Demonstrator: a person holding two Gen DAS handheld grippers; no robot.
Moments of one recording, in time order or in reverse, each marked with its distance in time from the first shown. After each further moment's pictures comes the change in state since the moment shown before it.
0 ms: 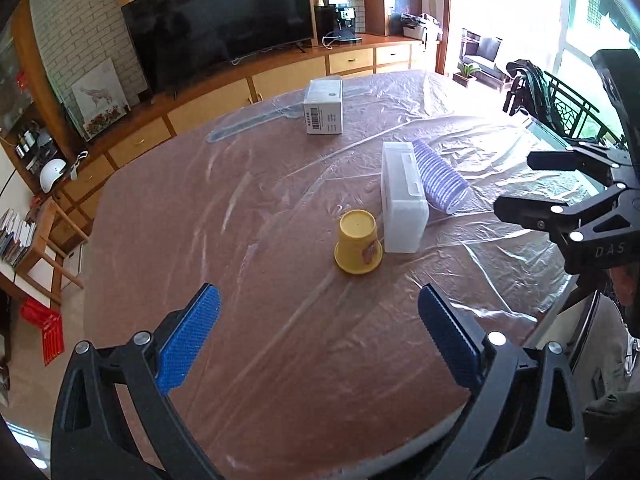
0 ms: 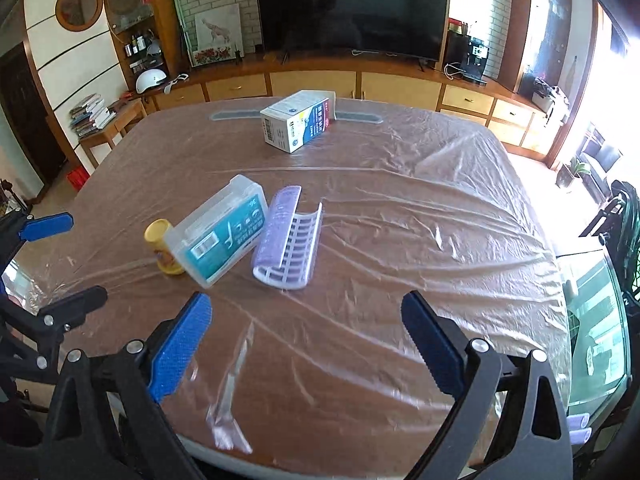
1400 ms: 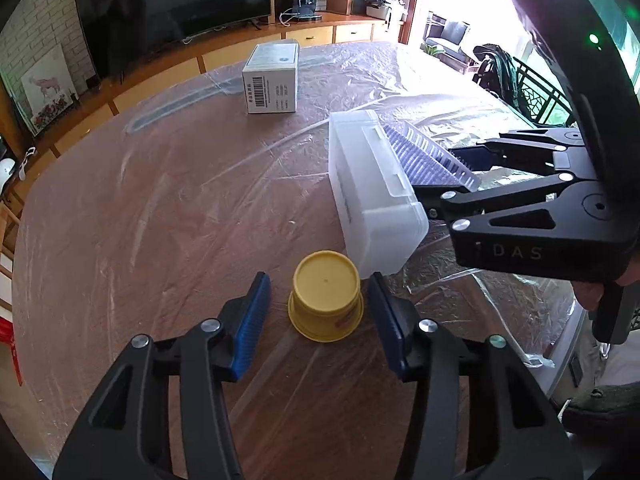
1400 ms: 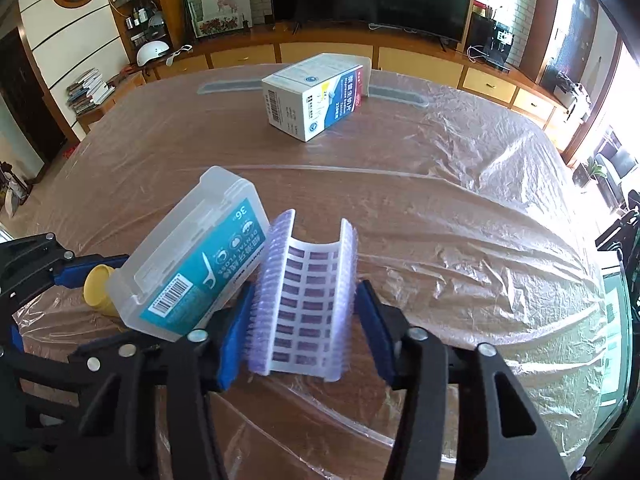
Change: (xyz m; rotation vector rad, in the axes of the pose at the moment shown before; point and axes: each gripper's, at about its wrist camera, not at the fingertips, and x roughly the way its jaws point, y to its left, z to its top) left arm 0.061 -0.006 0.021 0.028 0.069 -0.177; right arm 0.074 0.017 0.036 -0.030 0.097 0.021
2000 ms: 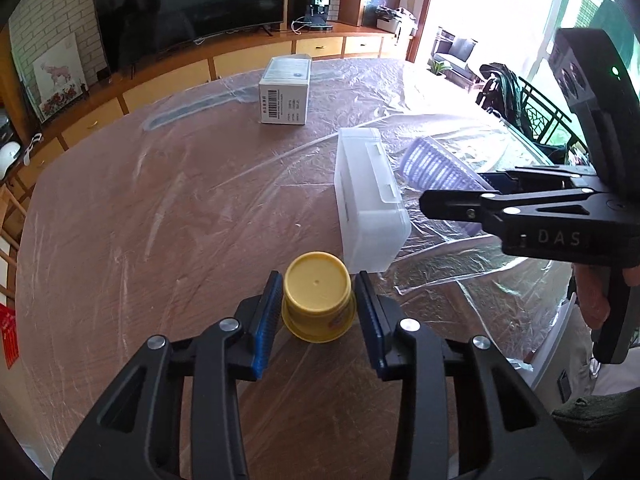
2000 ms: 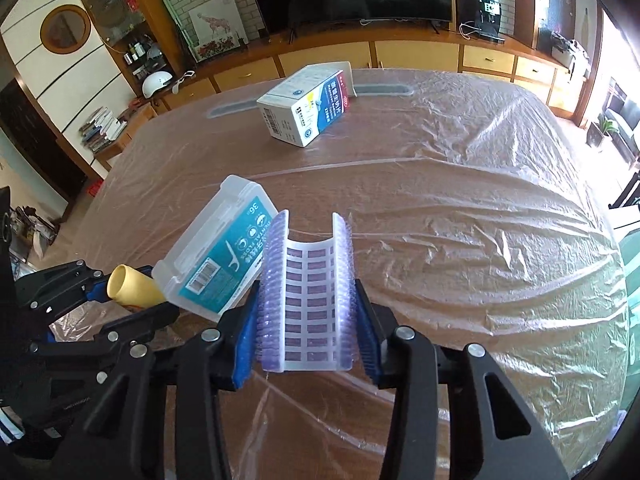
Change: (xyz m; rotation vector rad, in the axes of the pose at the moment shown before) left arm -0.022 0.007 -0.004 -0.072 -0.032 -0.012; right arm -0.026 -0.021 -0.012 0.143 -0.020 0.132
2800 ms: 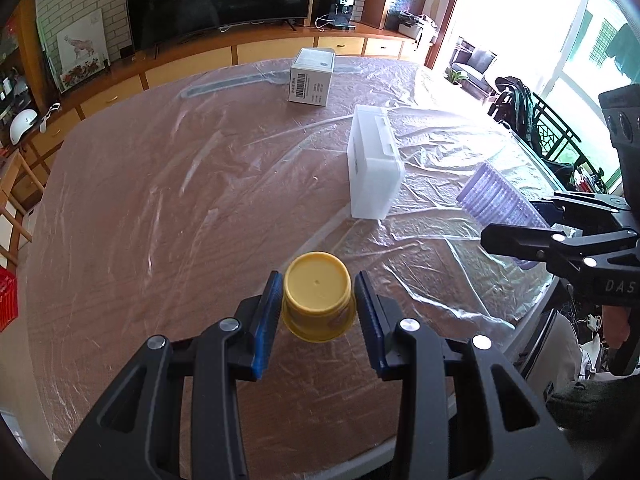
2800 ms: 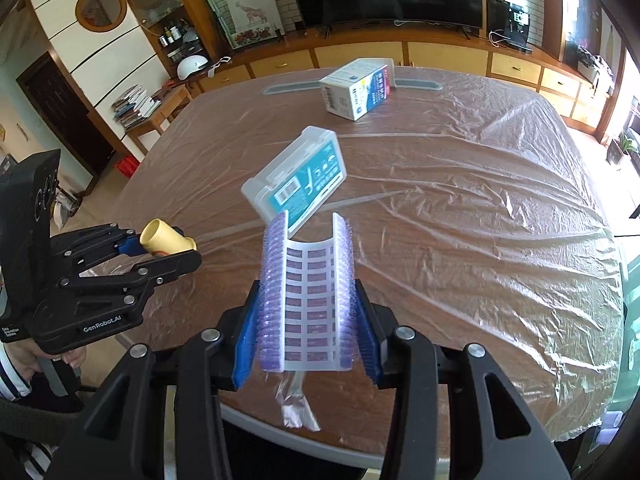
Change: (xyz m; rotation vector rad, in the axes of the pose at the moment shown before) left arm -0.029 0.003 -0.029 -0.080 0.010 0.021; right arm -0.048 0.027 -0.046 -0.099 0.025 0.079
